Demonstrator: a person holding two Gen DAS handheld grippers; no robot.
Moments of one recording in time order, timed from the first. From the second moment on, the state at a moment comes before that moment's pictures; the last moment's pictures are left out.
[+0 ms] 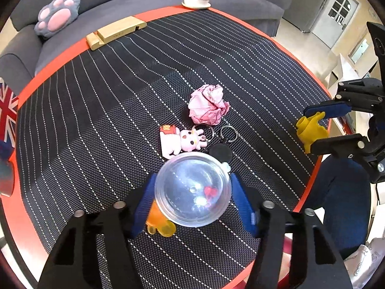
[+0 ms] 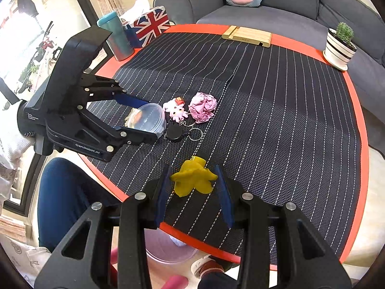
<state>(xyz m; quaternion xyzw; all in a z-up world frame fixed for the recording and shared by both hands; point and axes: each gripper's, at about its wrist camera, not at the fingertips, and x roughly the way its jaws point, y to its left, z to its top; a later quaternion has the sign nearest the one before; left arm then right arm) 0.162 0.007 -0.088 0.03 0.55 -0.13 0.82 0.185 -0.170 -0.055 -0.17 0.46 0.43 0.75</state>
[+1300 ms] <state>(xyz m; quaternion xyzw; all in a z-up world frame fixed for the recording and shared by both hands) 0.026 -0.024 -0.007 -0.04 0.42 -0.06 0.90 0.093 -0.216 -0.017 -0.15 0.39 0.45 0.79</state>
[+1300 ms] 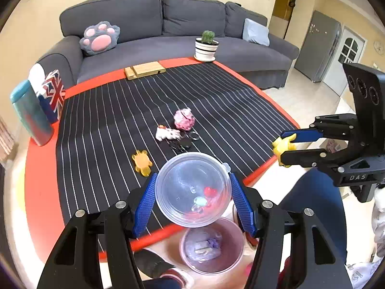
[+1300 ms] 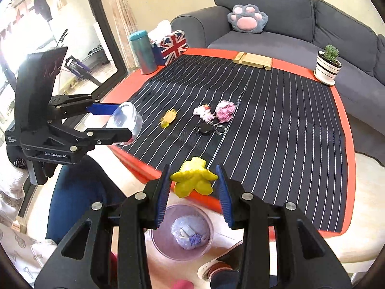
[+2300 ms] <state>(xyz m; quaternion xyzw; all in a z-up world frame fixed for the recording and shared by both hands) -0.041 -0.042 -0.034 -0.07 0.40 -0.08 0.91 0.031 -0.219 -0.066 -0.14 0.40 0.49 0.76</state>
